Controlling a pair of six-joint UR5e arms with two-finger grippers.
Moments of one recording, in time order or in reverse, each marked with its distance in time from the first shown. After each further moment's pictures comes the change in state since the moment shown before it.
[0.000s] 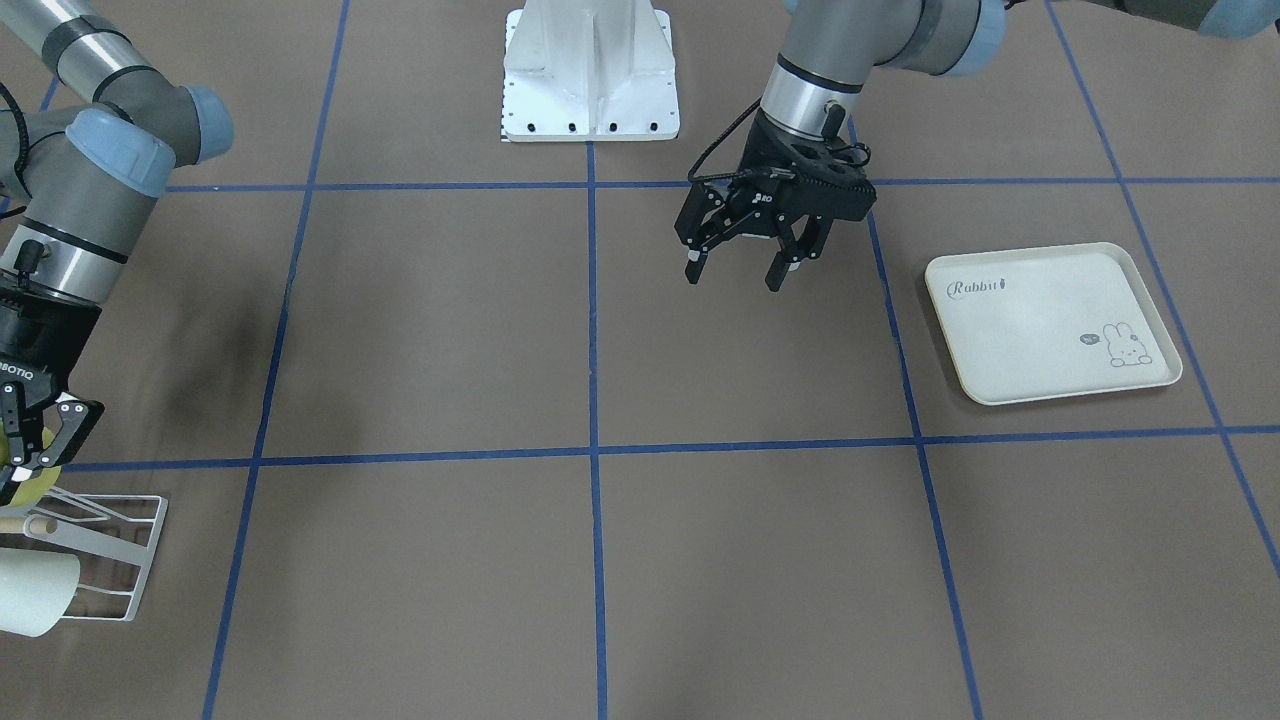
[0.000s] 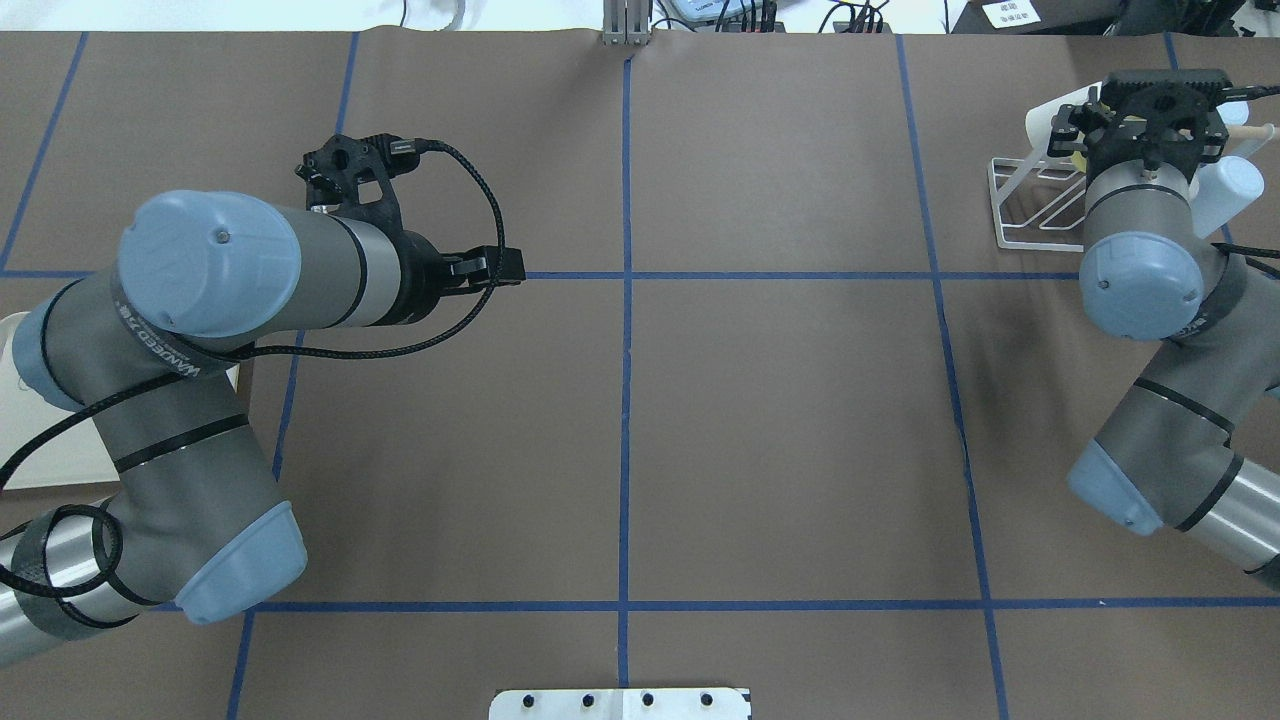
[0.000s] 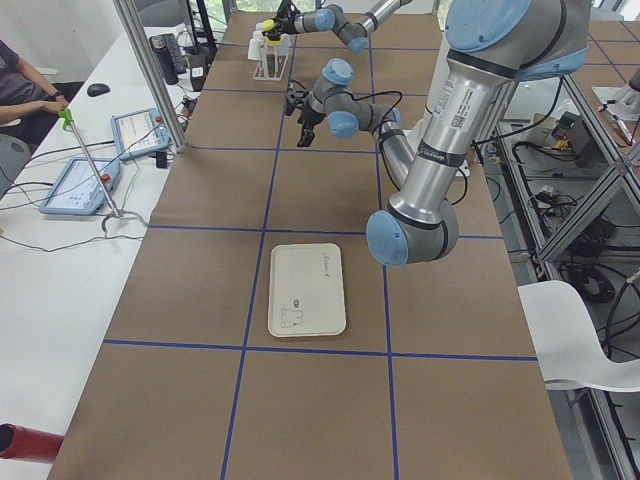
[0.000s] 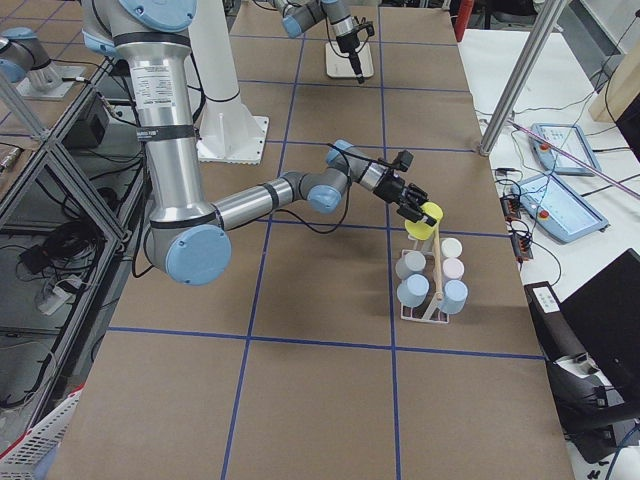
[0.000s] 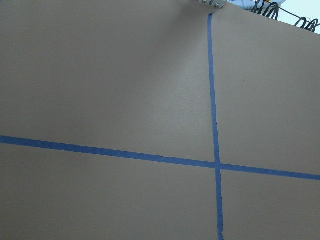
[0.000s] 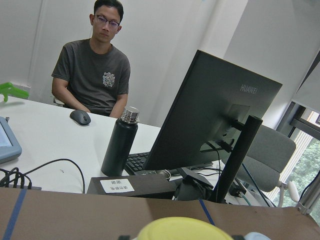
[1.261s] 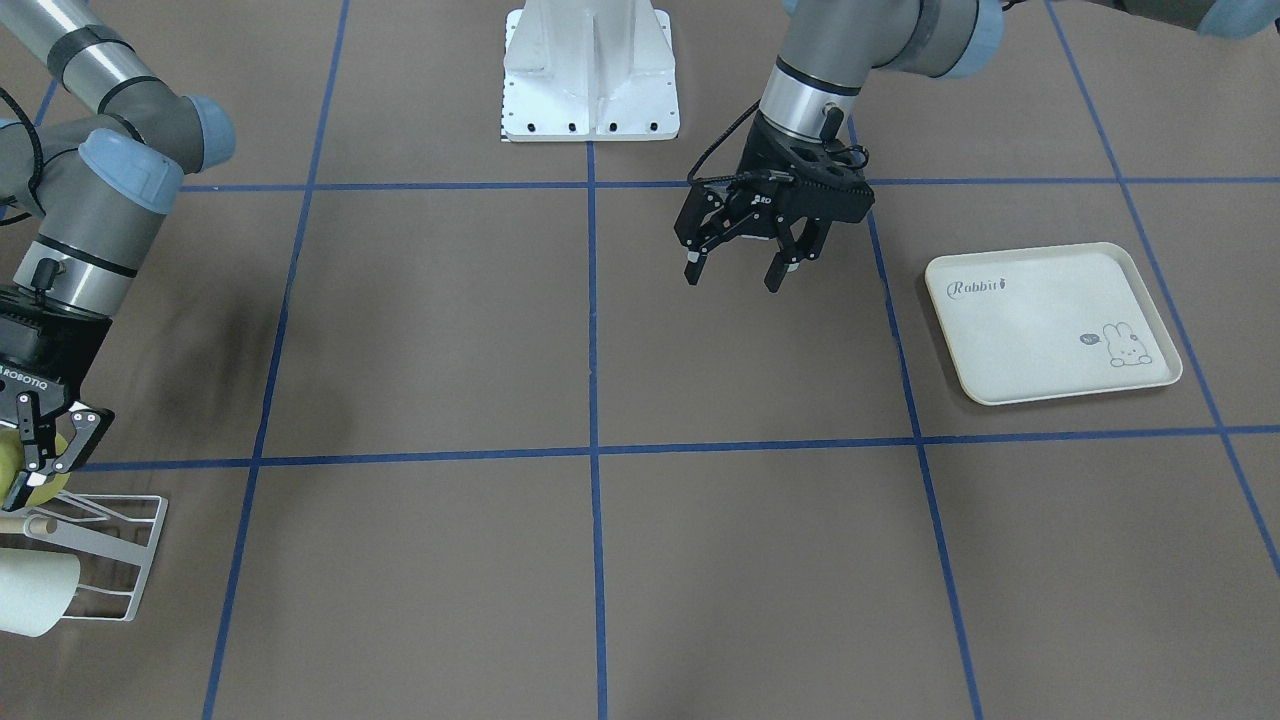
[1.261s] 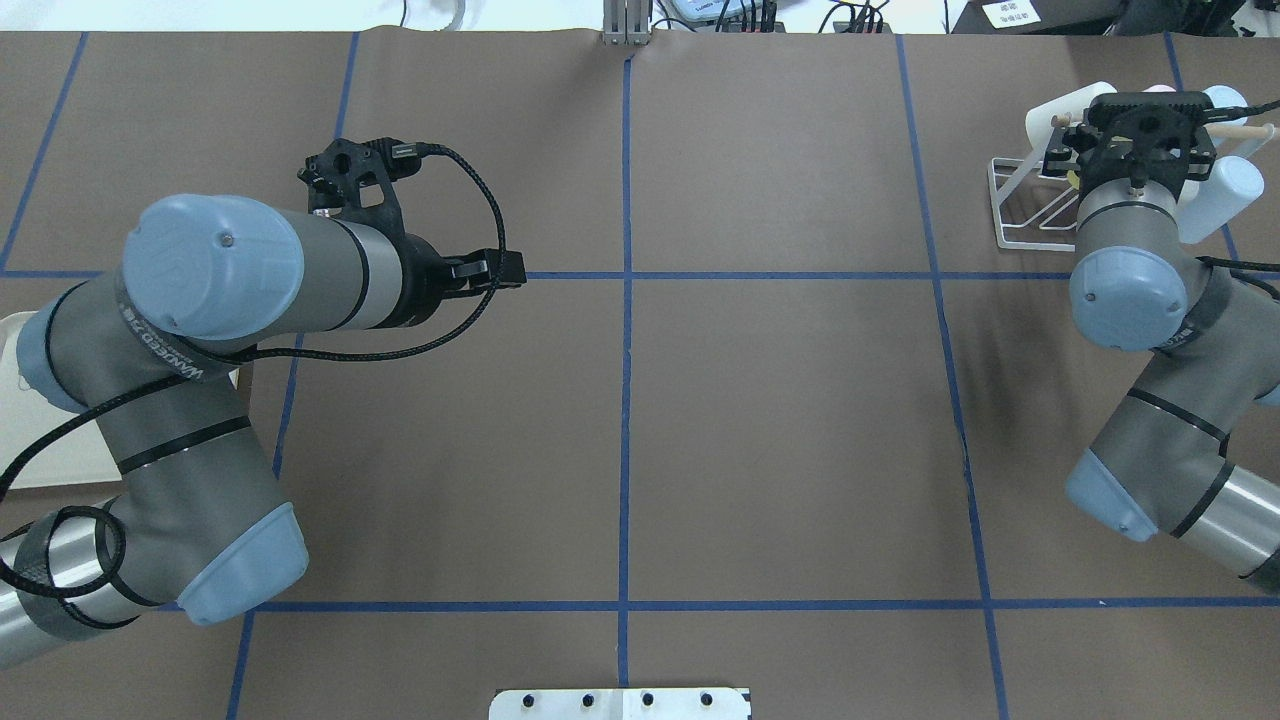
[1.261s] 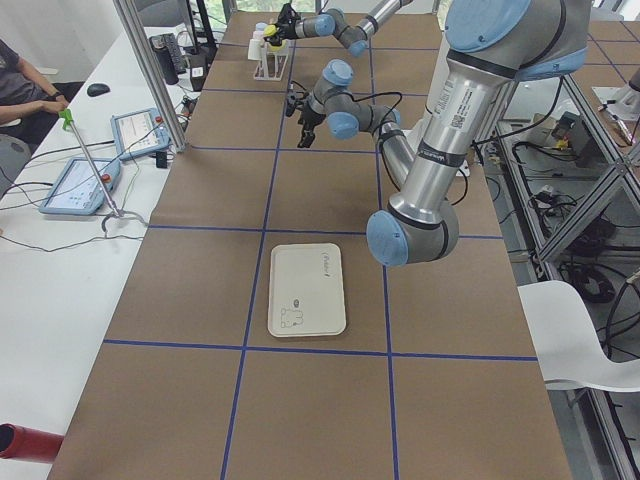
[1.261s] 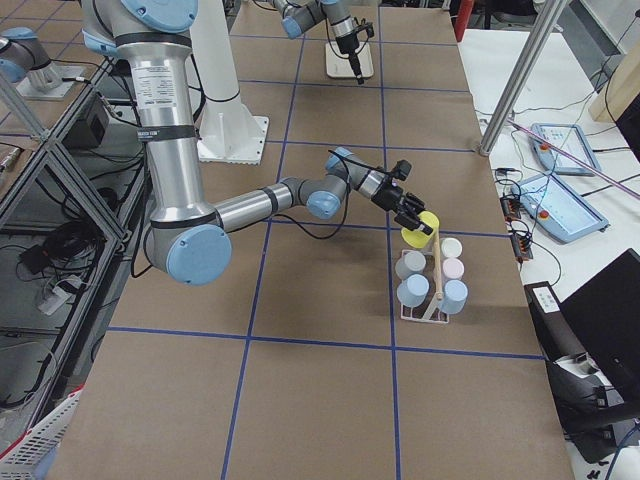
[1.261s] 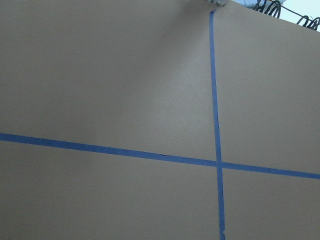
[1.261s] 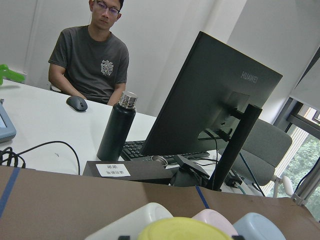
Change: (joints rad) left arm 0.003 0.002 0.004 -0.005 0.000 -0.002; right arm -0.019 -0.003 -0.040 0.000 0.000 0.007
